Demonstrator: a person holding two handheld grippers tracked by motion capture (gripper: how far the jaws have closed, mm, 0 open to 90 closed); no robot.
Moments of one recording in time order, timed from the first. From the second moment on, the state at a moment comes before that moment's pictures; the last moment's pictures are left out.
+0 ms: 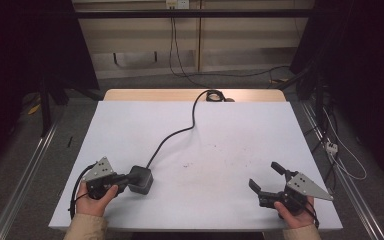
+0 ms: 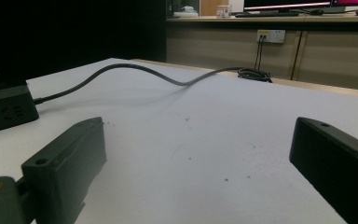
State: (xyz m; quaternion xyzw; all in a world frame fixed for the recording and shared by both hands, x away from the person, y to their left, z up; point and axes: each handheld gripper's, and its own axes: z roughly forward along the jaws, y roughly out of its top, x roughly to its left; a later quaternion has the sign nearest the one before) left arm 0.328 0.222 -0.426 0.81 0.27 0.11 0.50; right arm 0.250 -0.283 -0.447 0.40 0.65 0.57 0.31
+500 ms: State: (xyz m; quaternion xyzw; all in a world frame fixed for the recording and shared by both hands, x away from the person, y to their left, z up) left arm 0.329 0.220 -0.422 0.79 0.29 0.10 0.53; right arm 0.250 -0.284 -0.447 0.40 0.65 0.57 0.31
